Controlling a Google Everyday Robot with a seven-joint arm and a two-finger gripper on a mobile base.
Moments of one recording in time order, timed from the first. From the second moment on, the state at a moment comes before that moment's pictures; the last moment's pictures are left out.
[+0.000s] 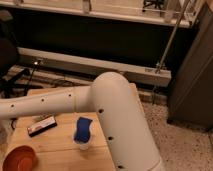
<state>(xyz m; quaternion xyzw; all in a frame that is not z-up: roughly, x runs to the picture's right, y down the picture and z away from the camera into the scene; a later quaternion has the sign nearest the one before) -0.433 0.268 0.564 -0.04 -0.50 -0.82 0.27</state>
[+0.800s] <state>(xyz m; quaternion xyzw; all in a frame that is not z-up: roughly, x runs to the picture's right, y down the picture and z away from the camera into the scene) -0.434 0.343 0.585 -0.07 -0.52 -0.83 0.19</state>
